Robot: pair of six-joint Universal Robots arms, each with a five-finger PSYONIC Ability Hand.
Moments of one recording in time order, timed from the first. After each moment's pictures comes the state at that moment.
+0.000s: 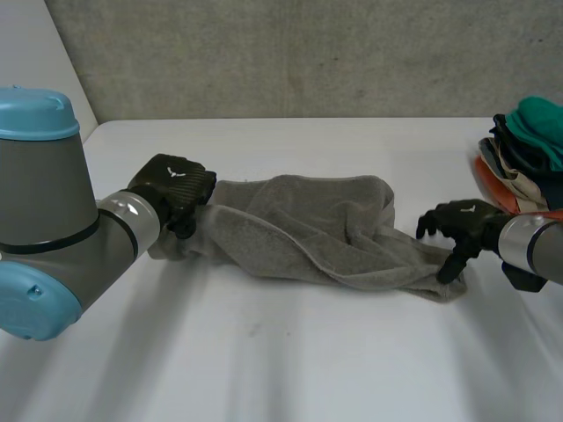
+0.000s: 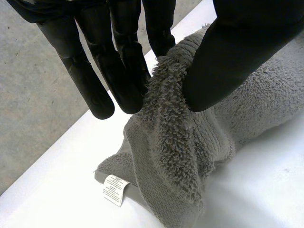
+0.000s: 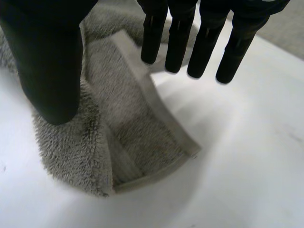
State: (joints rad) left arm 4.25 -1.93 -1.37 2.96 -1.53 3.58; right arm 1.64 -1.01 1.36 0.30 1.15 2.63; left_hand 1.16 1.19 1.19 1.20 0.98; right_hand 0.56 0.56 0.56 0.57 0.39
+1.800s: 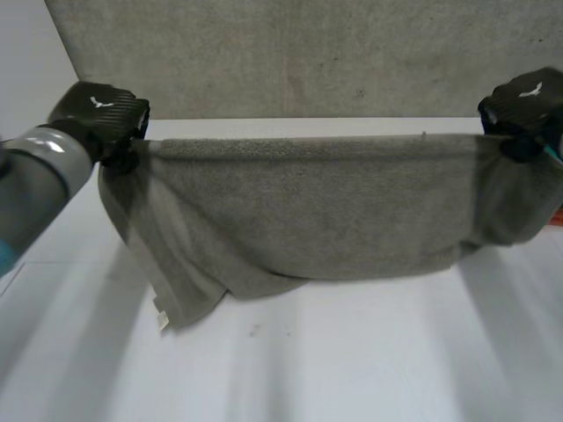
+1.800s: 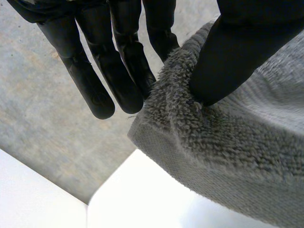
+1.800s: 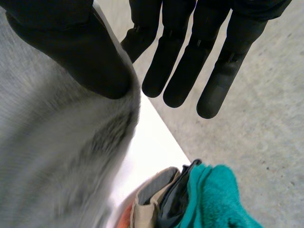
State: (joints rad) left arm 4.41 -1.85 -1.29 3.03 -1.53 3.65; right arm 1.66 -1.21 1.11 0.33 1.28 2.41; left_hand 1.16 1.20 1.19 1.20 0.98; right_hand 1.14 1.18 1.19 1.20 1.01
